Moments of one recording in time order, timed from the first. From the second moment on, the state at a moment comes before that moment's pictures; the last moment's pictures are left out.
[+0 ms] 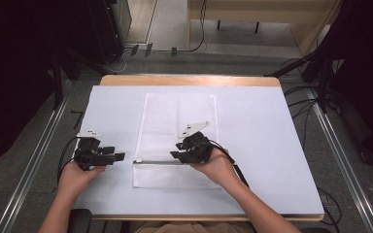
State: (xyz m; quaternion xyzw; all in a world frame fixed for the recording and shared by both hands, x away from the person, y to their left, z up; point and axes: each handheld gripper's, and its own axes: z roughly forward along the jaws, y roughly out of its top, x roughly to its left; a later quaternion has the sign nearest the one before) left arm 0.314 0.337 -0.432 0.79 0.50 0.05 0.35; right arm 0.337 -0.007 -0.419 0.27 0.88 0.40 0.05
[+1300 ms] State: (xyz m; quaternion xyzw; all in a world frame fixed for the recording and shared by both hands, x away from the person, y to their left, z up) left arm 0.316 0.337 -0.432 0.78 0.50 0.05 0.36; right arm 0.336 0.081 -0.455 0.24 0.89 0.39 -0.03
